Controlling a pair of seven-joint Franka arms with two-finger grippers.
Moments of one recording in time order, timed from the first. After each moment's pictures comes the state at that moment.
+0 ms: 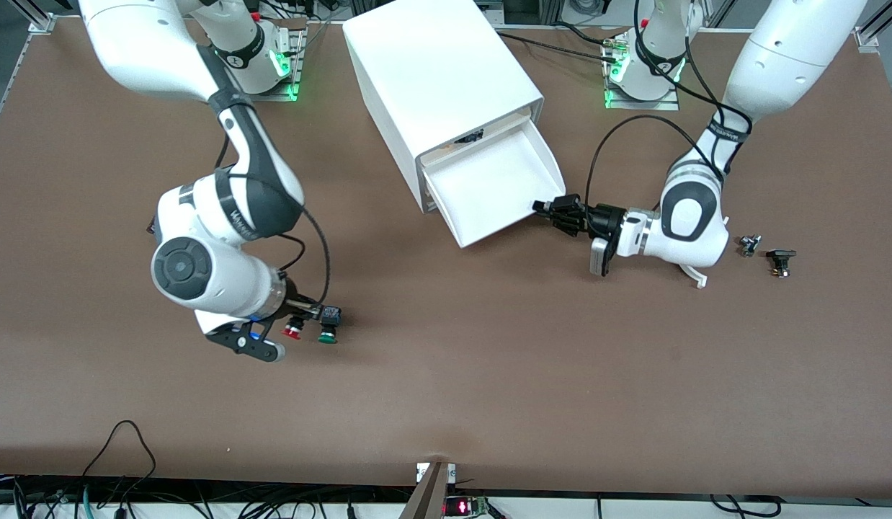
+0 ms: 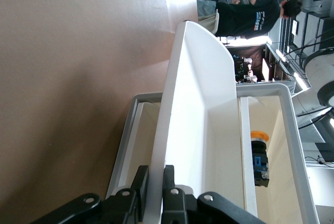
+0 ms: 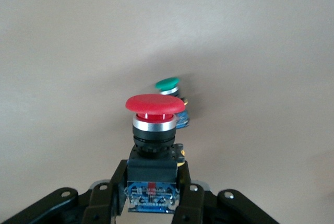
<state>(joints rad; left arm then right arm) 0.14 0.58 -0.31 -2.03 -1.13 1.81 1.03 0.32 0.74 0.09 -1.11 0.03 1.81 0.77</state>
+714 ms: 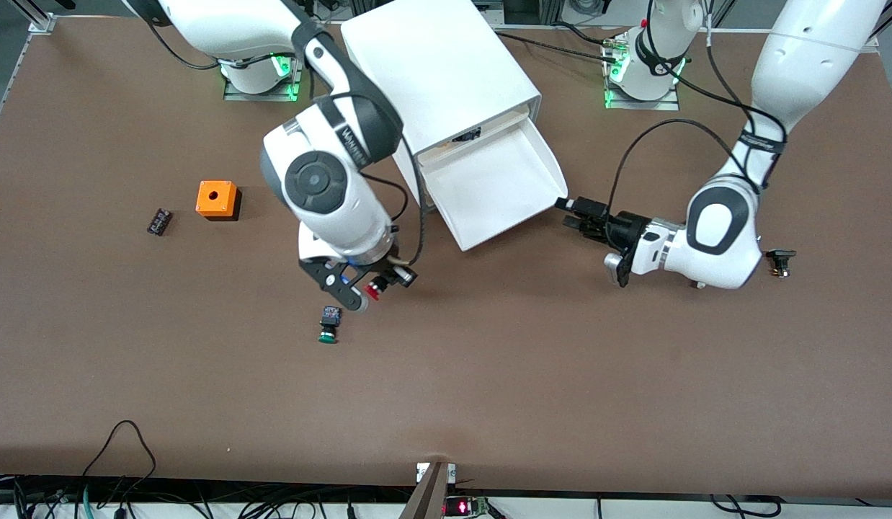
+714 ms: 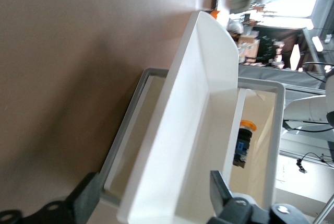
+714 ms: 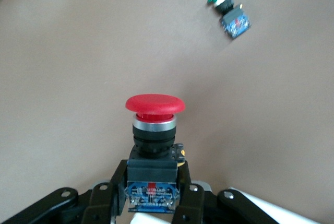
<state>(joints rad) 0.17 0.53 -0.31 -1.84 -0.85 1.64 0.60 0.55 0.74 0.09 -1.00 0.03 1.81 1.34</state>
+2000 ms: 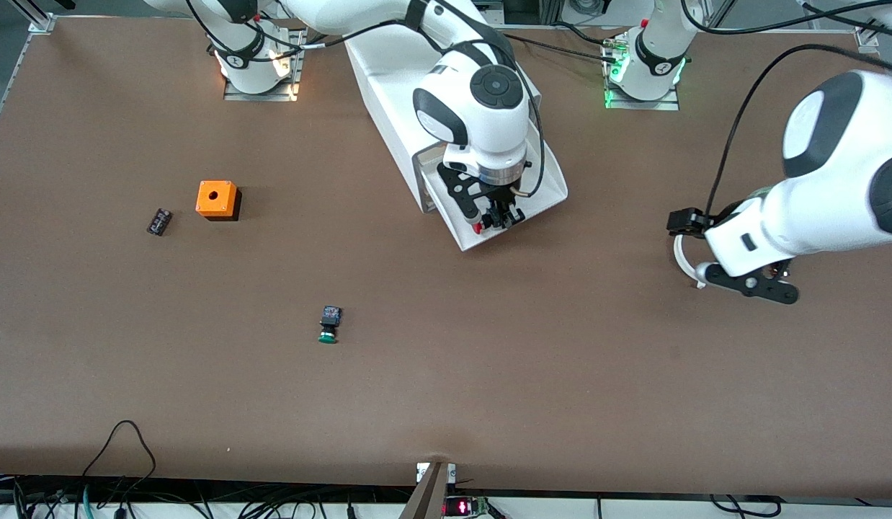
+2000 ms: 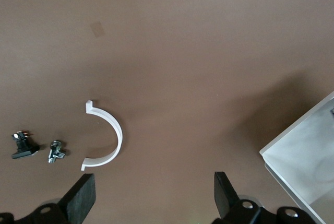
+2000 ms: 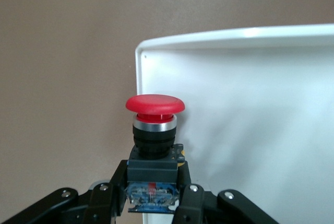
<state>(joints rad) 0.12 0.41 -0.35 -1.26 0.08 1.43 0.02 0.87 0.86 0.08 -1.02 -0.08 2.02 2.04</state>
